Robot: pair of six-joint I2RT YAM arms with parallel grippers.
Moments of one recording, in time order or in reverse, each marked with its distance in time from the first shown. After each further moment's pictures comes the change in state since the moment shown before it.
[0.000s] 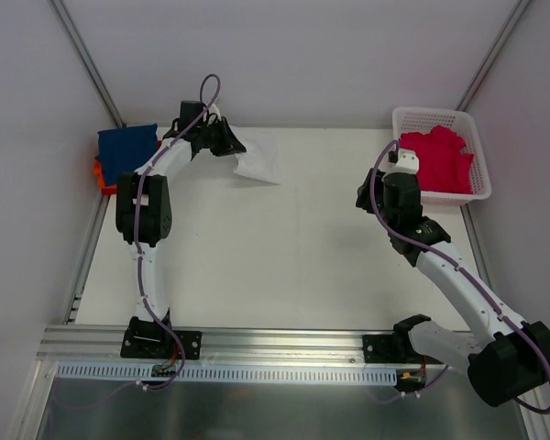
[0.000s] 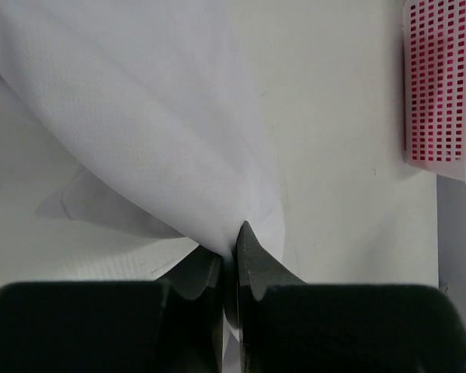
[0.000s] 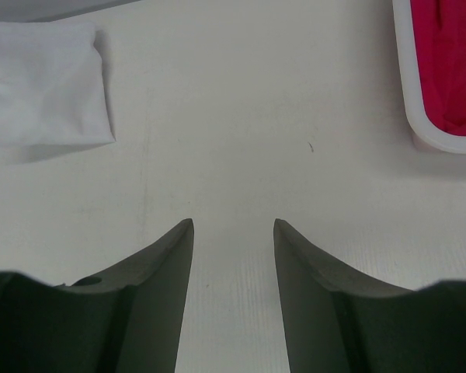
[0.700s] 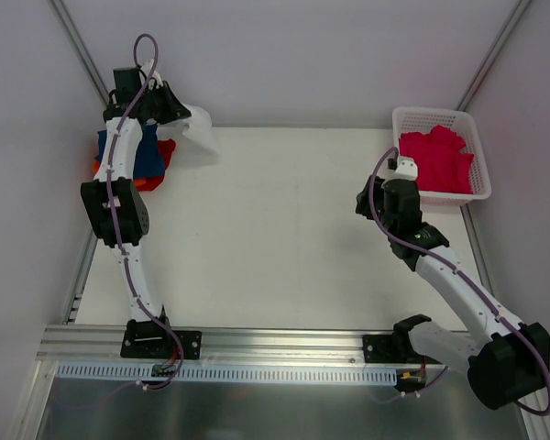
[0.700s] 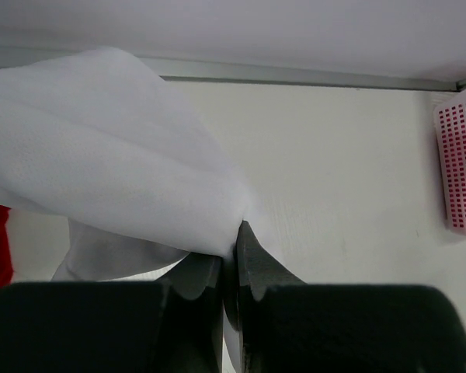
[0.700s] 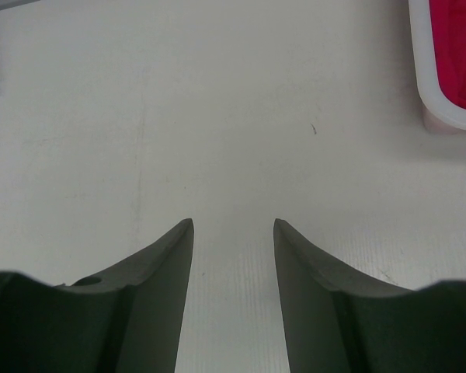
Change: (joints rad) left arm 0.242 -0.029 0.302 -0.239 -0.031 0.177; right arm -0.014 -0.014 -0.066 0.028 -0.035 0.008
